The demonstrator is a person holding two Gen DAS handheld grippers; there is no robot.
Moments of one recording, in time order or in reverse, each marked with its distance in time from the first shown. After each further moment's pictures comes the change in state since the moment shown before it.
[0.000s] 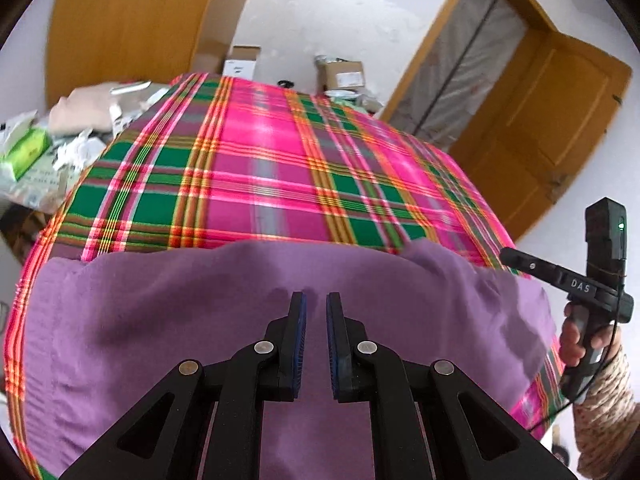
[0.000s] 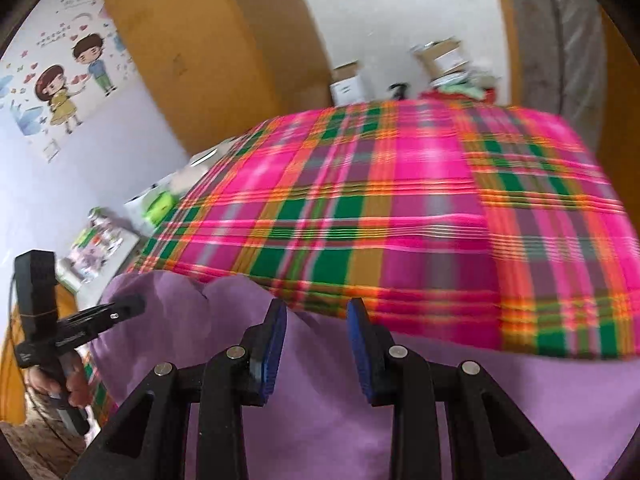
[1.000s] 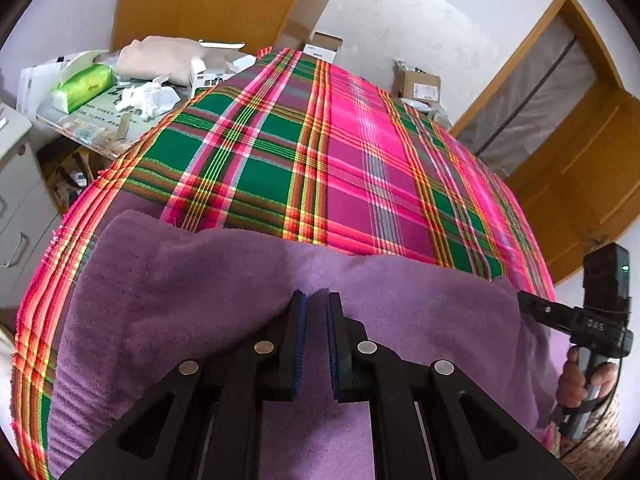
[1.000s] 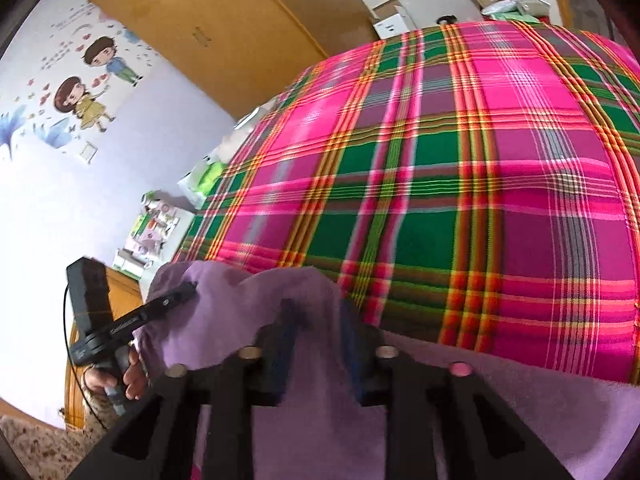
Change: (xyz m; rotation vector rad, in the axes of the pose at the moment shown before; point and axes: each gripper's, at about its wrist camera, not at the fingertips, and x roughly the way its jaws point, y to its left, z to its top) left arm 0.006 0.060 -0.004 -0.190 0.009 0.121; right arm 0.060 0.008 0.006 0.081 0.171 0.273
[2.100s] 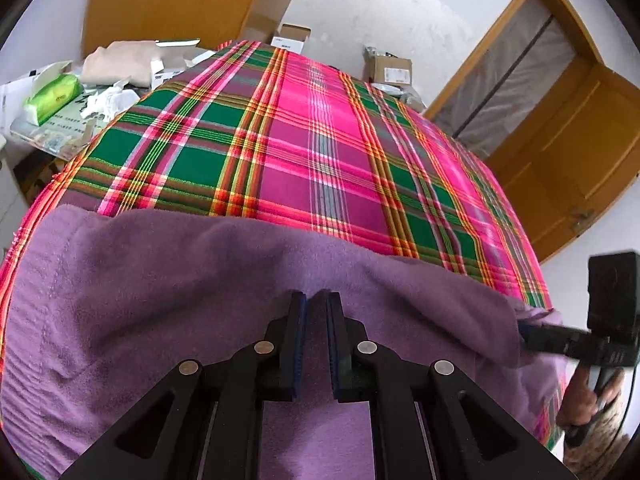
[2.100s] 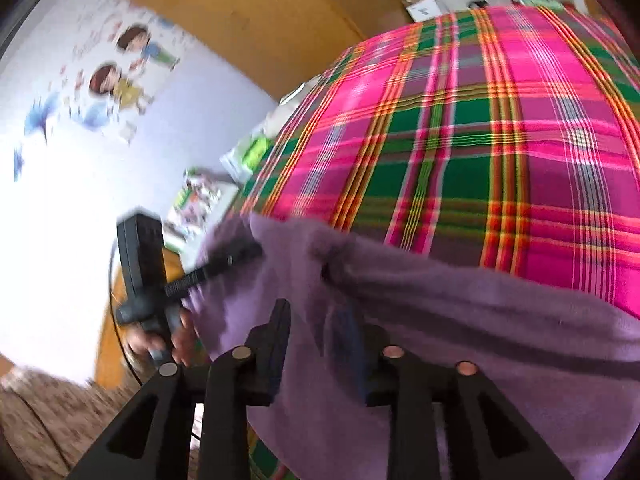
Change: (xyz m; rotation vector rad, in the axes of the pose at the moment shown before) left arm 0.008 -0.034 -0.011 0.071 0.030 -0.068; right arm -0.025 0.006 -0.026 0.024 0.063 0.170
